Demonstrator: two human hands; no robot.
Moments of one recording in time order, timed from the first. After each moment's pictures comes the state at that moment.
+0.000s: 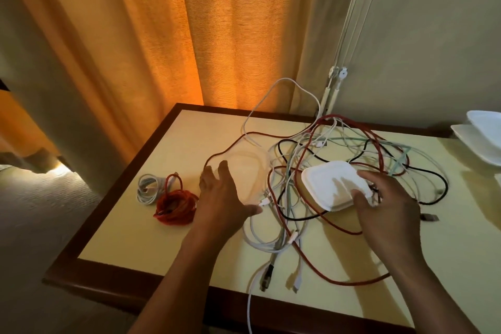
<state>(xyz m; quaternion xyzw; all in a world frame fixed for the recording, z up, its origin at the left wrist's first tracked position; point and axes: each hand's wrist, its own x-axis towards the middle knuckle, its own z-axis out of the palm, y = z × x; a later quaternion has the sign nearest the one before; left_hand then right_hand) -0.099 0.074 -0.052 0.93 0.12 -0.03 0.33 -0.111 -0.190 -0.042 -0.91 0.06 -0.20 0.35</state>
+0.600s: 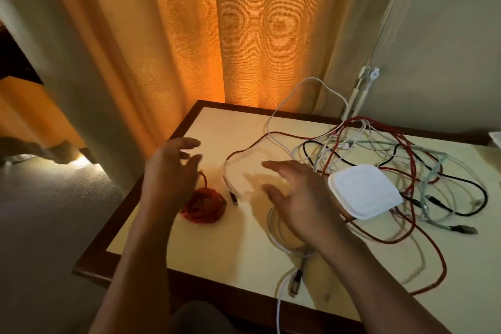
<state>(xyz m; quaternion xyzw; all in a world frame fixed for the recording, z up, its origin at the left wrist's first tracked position) -0.102 0.184 -0.008 0.91 0.15 0.17 0.35 -0.091 -0.048 -0.027 -0.91 -0.23 -0.09 0.33</state>
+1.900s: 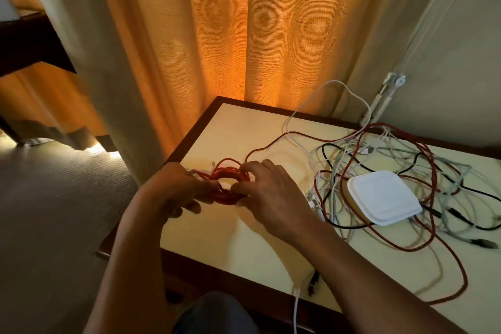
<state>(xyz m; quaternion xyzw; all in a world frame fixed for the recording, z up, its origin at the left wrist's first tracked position) -0.129 0.215 0.010 0.81 0.28 -0.16 0.50 -0.093 0.027 -0.034 -0.90 -0.40 -0.09 0.14</state>
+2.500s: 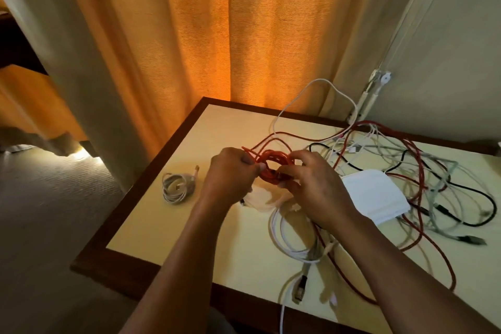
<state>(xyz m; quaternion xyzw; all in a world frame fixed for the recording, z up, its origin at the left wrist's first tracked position) -0.068 0.120 -0.017 0.88 0.14 0.01 0.46 -0.054 -0.053 -0.028 -0.95 -0.24 -0.08 0.16</state>
